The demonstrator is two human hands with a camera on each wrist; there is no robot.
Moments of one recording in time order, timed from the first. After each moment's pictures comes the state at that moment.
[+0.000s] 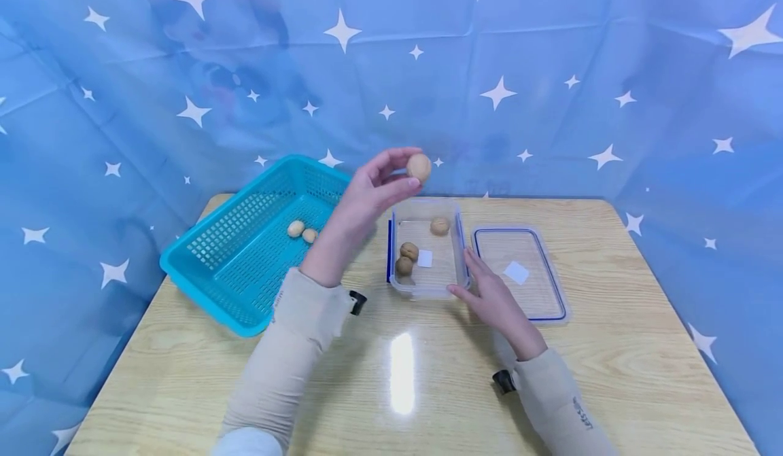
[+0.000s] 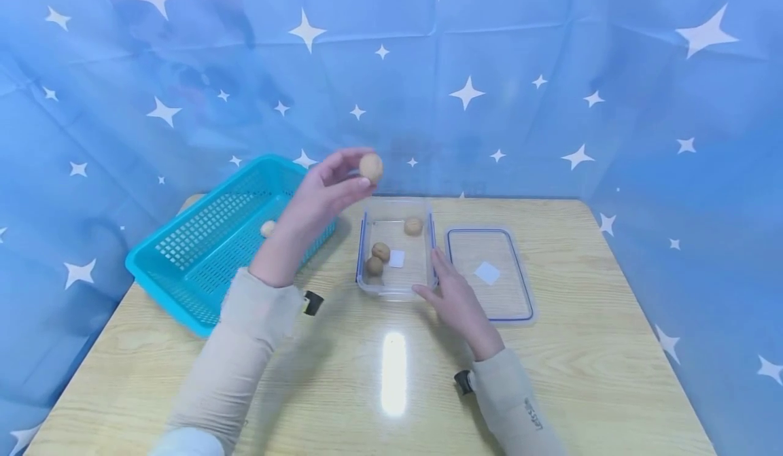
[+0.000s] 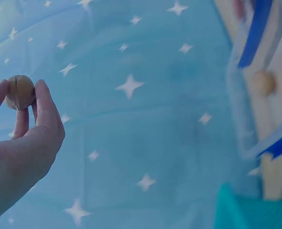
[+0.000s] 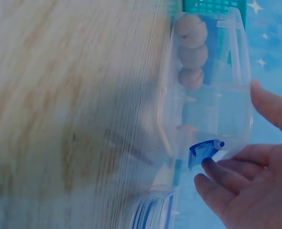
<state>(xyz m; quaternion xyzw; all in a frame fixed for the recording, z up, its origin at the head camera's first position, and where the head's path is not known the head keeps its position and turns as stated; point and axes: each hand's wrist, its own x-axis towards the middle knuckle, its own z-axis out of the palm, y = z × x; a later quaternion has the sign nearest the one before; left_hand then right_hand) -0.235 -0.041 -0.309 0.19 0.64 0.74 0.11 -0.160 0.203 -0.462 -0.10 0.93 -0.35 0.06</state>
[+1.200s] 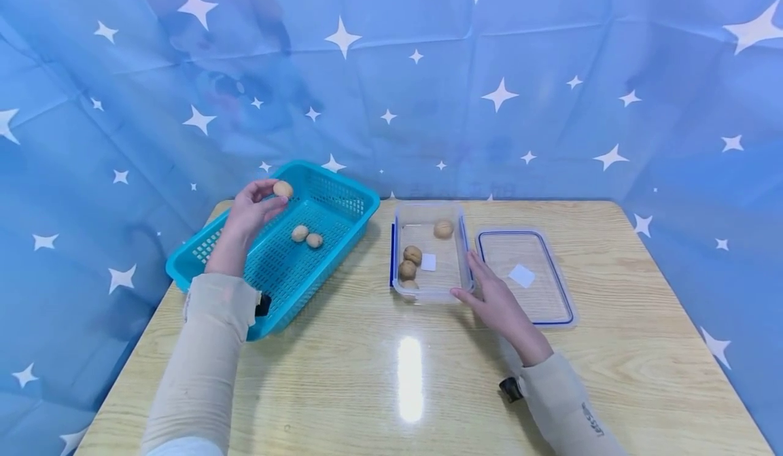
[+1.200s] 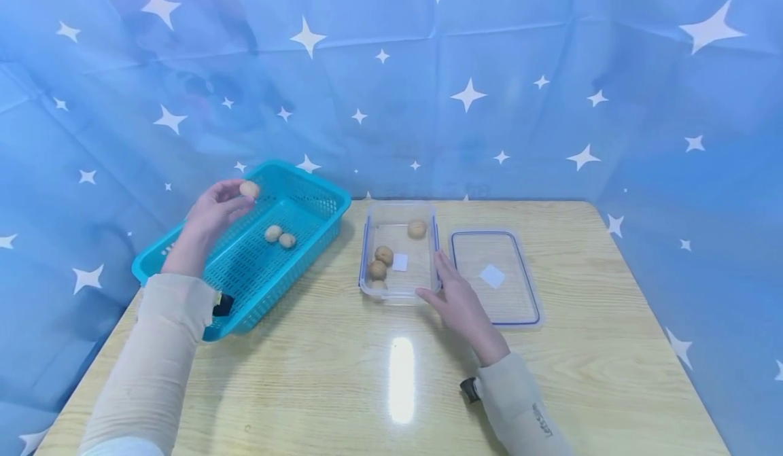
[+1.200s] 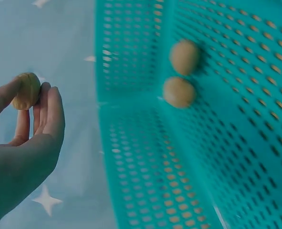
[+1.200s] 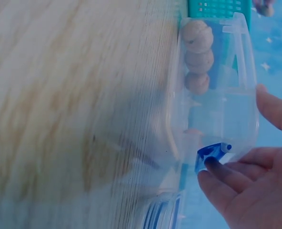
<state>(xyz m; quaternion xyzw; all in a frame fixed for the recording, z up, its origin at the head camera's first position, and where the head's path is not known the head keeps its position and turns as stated) -0.281 -0.226 -0.369 -0.06 0.73 0.68 0.07 -0.160 0.205 -0.464 -0.10 0.92 -0.37 0.07</state>
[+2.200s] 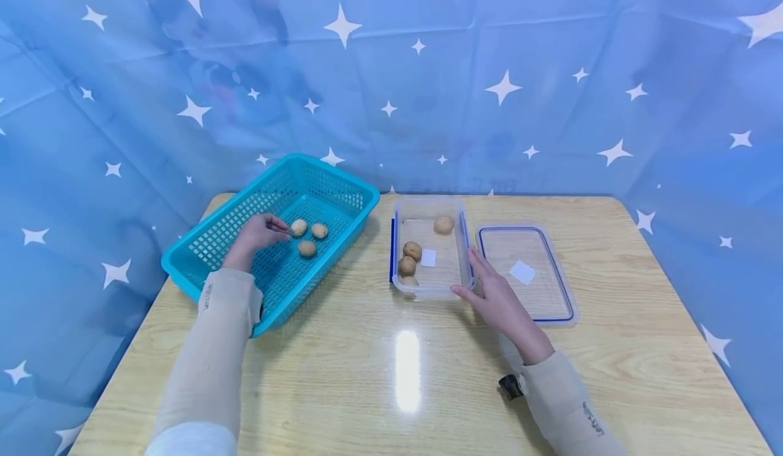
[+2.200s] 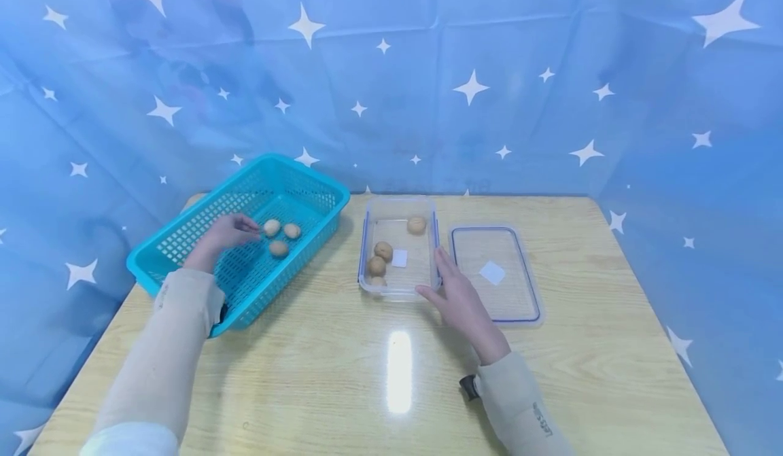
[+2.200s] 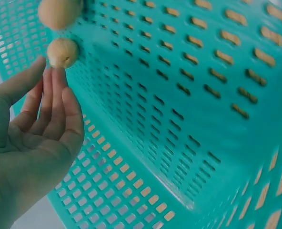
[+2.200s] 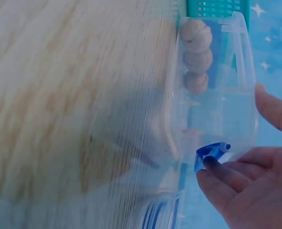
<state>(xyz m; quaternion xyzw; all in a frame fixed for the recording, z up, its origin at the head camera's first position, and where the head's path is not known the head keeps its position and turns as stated) -0.287 -0.243 -0.434 -0.04 0.91 0.39 0.16 -0.161 0.203 -0.467 -0.10 0.93 -0.36 0.06</state>
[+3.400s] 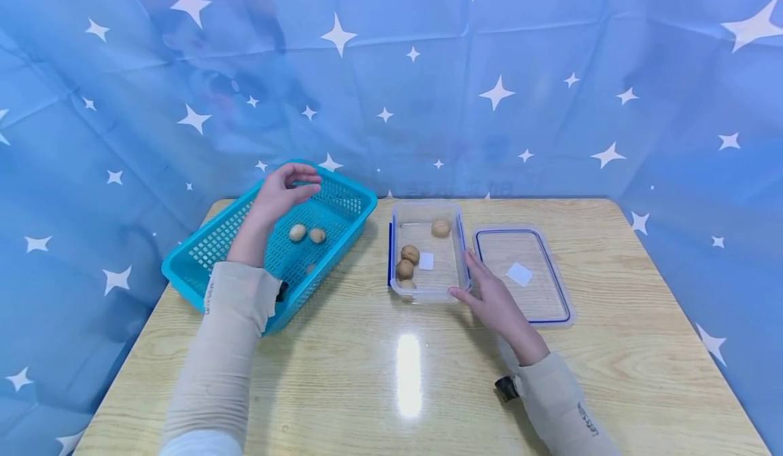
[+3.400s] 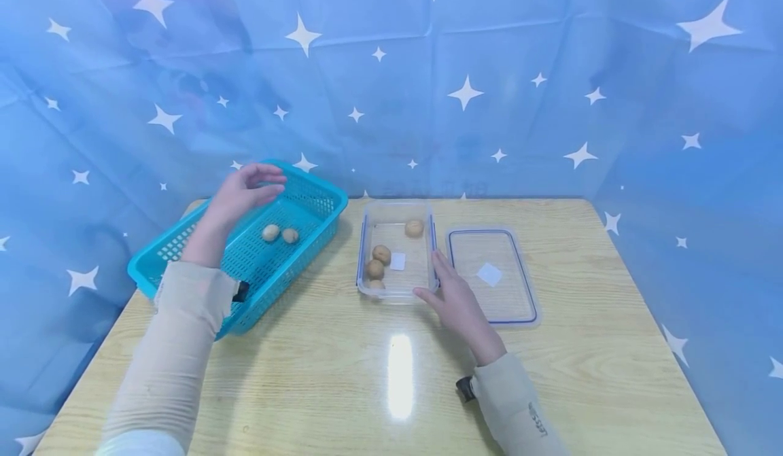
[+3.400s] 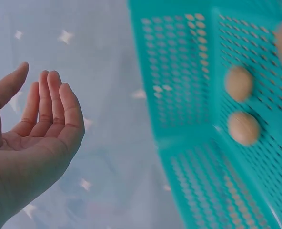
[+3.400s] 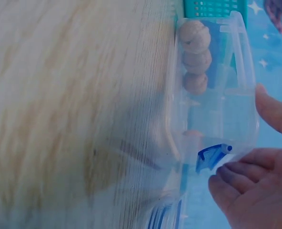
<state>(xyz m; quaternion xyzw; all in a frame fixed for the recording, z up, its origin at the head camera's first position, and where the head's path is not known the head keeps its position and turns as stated) -0.286 -0.173 -0.343 0.06 0.83 0.55 0.06 -0.161 0.204 -0.469 -0.10 0.92 -0.37 0.05</state>
